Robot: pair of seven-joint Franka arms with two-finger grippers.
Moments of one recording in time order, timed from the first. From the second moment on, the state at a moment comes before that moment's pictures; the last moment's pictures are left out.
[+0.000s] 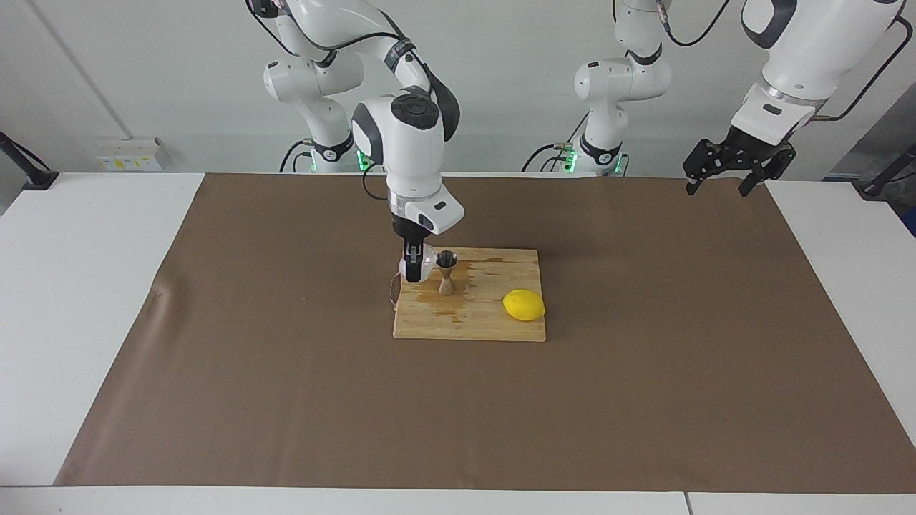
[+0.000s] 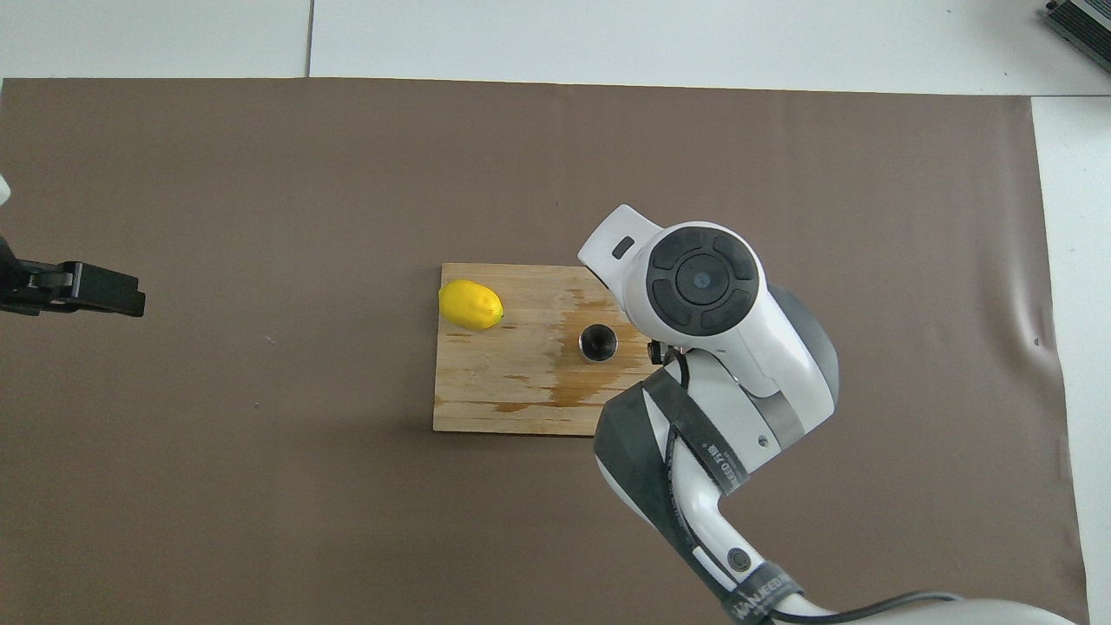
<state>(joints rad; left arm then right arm) 0.04 -0.08 -0.10 -1.65 -0.02 1.57 0.02 0.37 0.21 0.15 -1.79 -0.24 2.06 -1.00</state>
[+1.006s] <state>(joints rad) 0.04 -0.08 -0.10 -1.65 -0.02 1.57 0.02 0.46 0.22 0.15 -1.79 -0.50 1.99 -0.99</state>
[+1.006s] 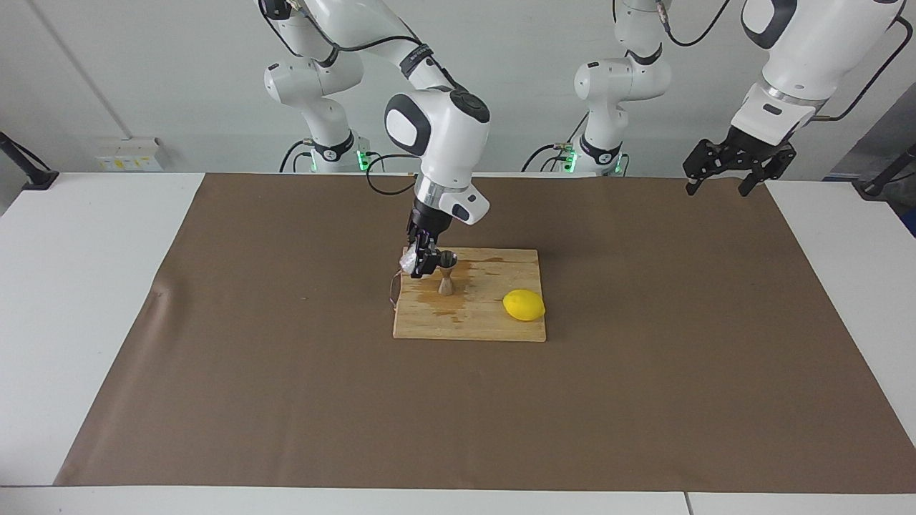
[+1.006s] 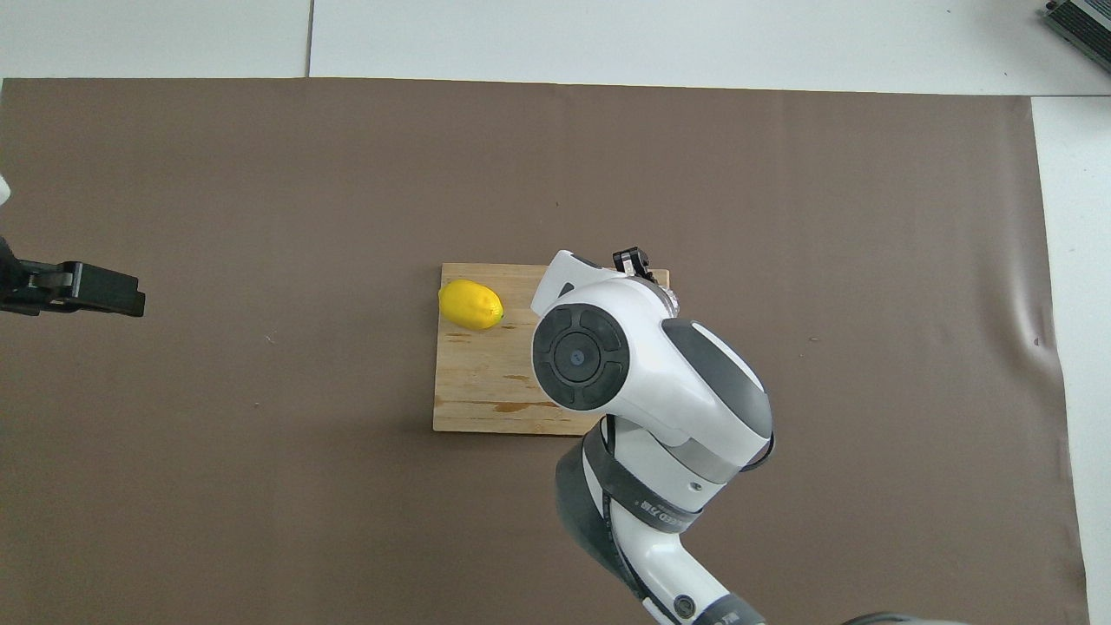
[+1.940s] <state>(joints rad) 0.04 -0.08 -0.10 -1.65 -0.02 1.57 0.02 0.52 0.24 0.15 -1.83 -0.70 1.98 -0.83</state>
